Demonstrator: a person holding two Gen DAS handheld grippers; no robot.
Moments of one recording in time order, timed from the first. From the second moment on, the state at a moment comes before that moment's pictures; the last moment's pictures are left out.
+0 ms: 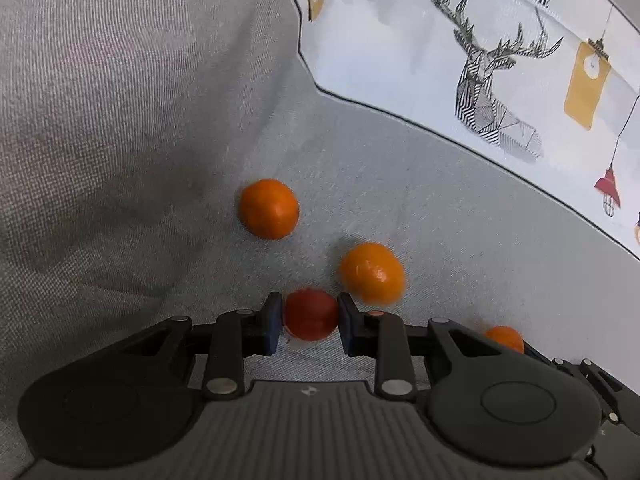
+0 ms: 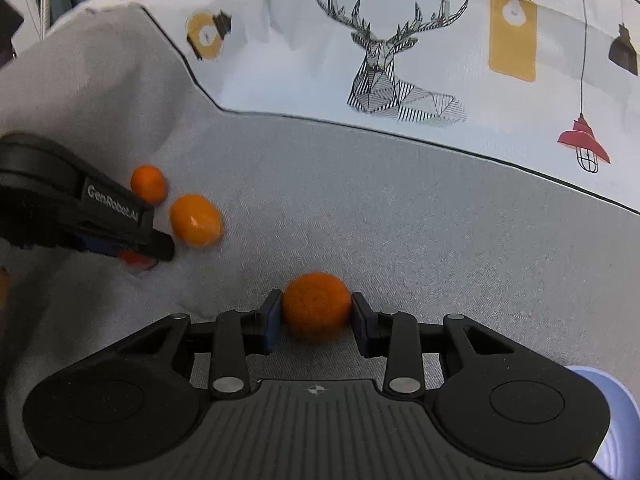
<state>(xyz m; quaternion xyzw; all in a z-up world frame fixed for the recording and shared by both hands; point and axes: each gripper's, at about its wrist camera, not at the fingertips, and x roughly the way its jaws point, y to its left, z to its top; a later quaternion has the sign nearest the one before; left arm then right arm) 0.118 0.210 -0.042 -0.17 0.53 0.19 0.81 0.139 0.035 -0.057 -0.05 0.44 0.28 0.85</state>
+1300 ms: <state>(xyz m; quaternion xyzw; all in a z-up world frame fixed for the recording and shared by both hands) 0.034 0.041 0.006 -0.10 0.44 -0.03 0.89 0.053 -0.216 -0.012 -0.01 0.41 0.13 0.90</state>
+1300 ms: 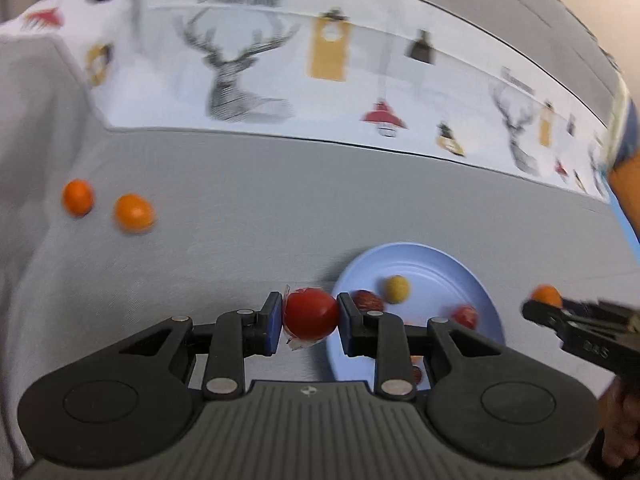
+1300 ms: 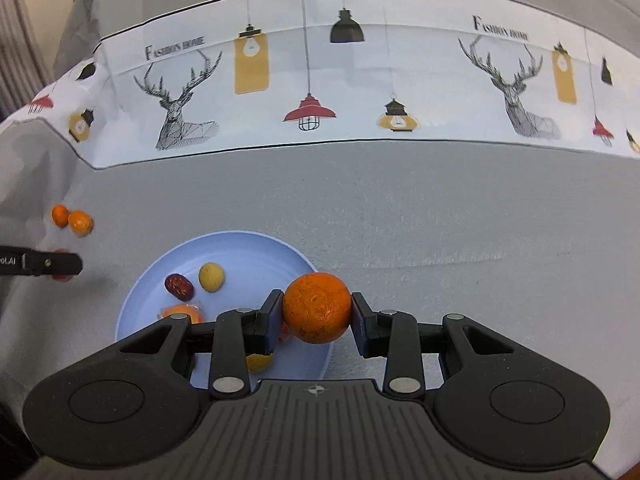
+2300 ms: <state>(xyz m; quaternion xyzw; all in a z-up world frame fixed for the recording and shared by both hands) 0.023 -0.036 -0.020 0.02 0.45 -0.19 0.87 0.049 -0.183 -0.003 -0.03 0.36 0.18 0.91</state>
